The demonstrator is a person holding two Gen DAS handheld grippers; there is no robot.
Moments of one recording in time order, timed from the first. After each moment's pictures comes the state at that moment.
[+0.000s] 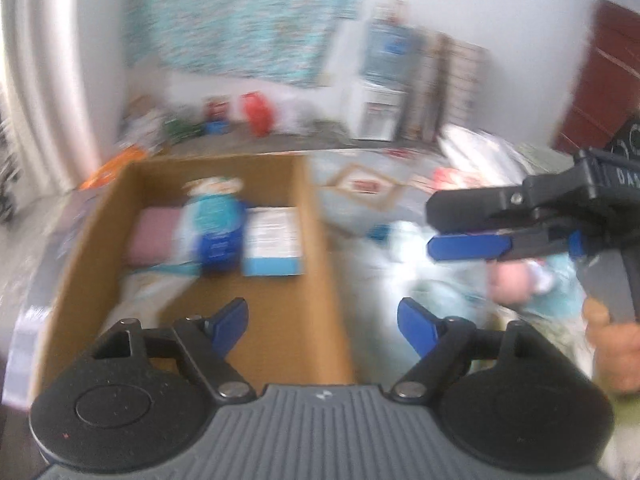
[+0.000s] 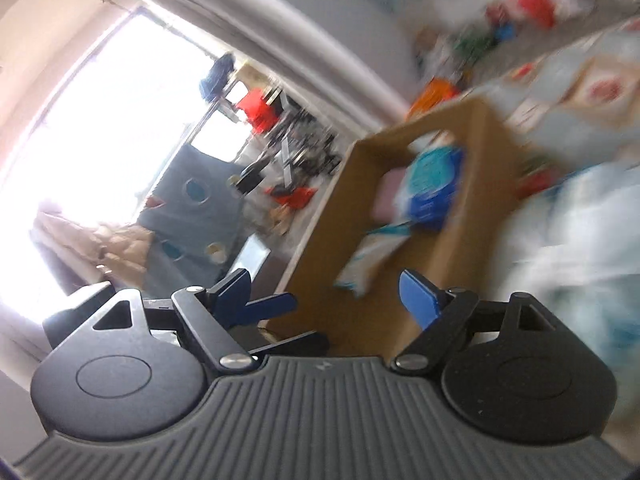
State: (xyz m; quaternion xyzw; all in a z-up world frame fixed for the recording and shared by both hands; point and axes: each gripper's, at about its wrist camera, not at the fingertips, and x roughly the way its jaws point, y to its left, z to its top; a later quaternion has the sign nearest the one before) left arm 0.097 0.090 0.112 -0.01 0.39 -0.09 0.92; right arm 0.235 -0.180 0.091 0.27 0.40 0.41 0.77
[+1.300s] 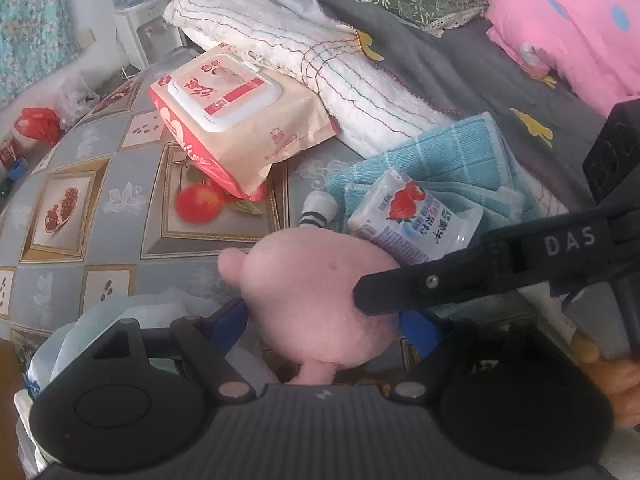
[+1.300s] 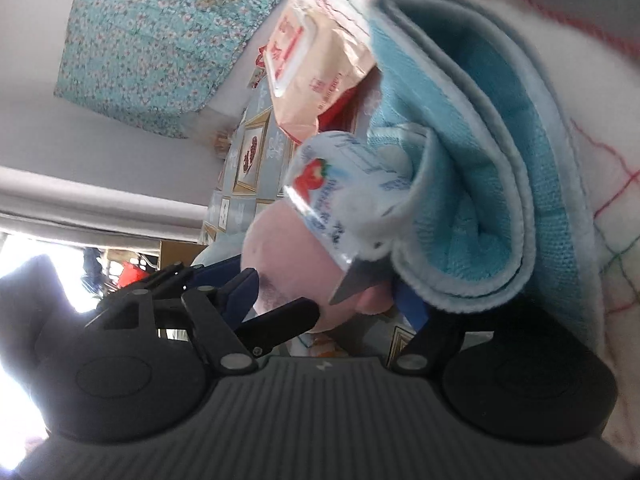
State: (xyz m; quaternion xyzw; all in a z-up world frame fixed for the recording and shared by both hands) left arm 0.267 -0.218 -0.031 0.21 0.50 -0.30 0.78; right arm 0.259 -0.441 -0.128 0.49 0.44 0.13 0.74
